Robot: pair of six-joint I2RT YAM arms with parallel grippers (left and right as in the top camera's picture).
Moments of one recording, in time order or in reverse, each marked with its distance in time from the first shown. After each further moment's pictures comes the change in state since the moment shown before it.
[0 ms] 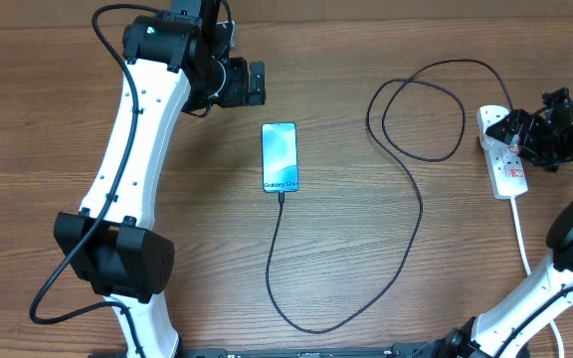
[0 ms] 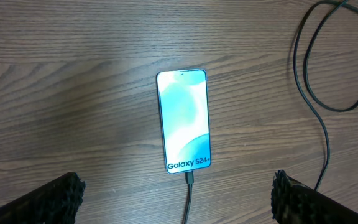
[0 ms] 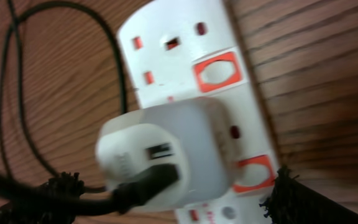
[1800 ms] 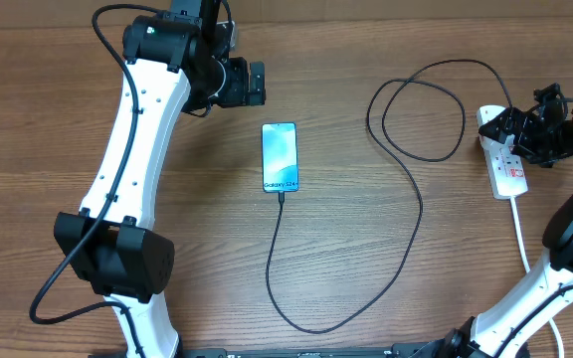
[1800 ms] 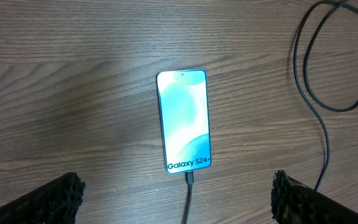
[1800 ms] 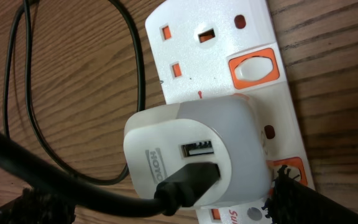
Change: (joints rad) left arm 0.000 0.000 0.000 0.000 0.000 0.000; right arm 0.029 0.000 0.010 -0.031 0.002 -0.037
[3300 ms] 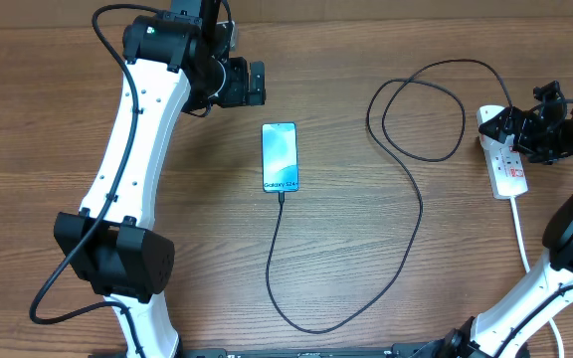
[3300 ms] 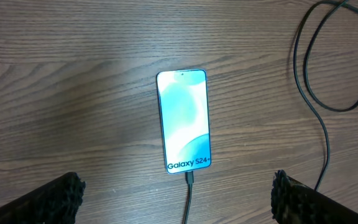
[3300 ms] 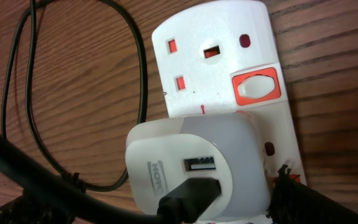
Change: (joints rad) left arm 0.000 0.000 0.000 0.000 0.000 0.000; right arm 0.001 -0.001 -0.010 0.034 -0.011 -0.033
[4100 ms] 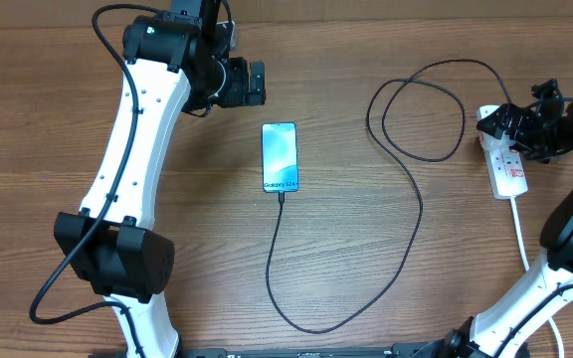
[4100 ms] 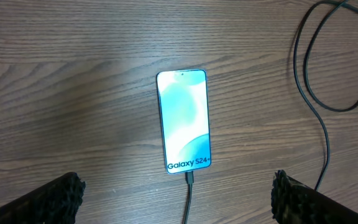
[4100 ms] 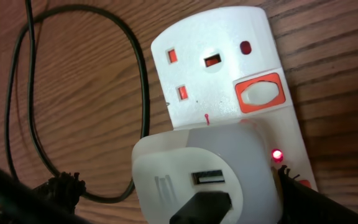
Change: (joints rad) left arm 0.000 0.000 0.000 0.000 0.000 0.000; right arm 0.020 -0.003 -0.002 0.027 0.021 0.091
